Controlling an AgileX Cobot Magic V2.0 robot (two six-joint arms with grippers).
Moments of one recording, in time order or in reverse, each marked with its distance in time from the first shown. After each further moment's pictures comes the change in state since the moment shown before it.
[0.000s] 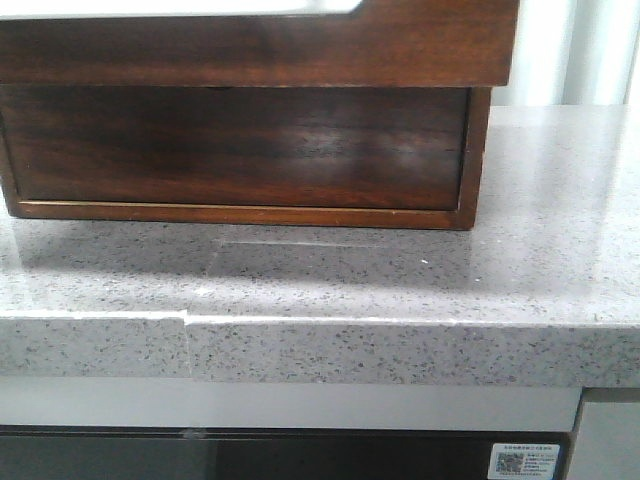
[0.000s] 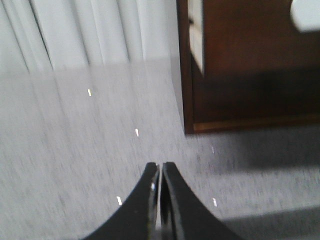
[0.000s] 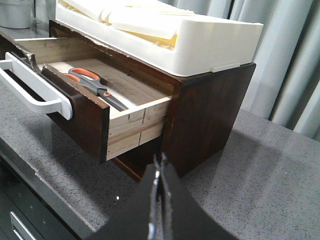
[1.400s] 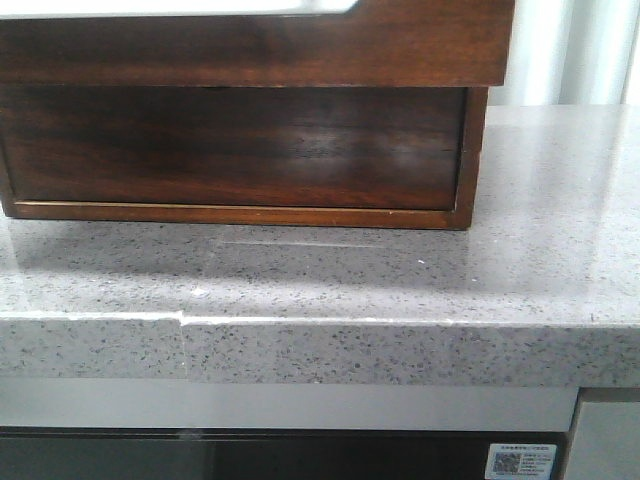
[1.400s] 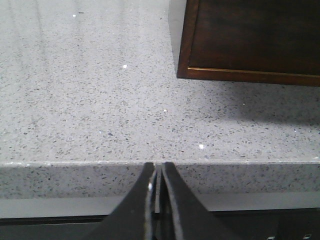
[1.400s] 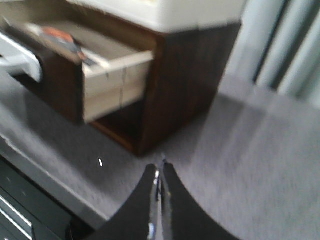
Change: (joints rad) left arm 0.000 0.000 0.008 0.050 0.158 -0.198; right arm -0.170 -0.001 0.133 0.043 -0.005 0.000
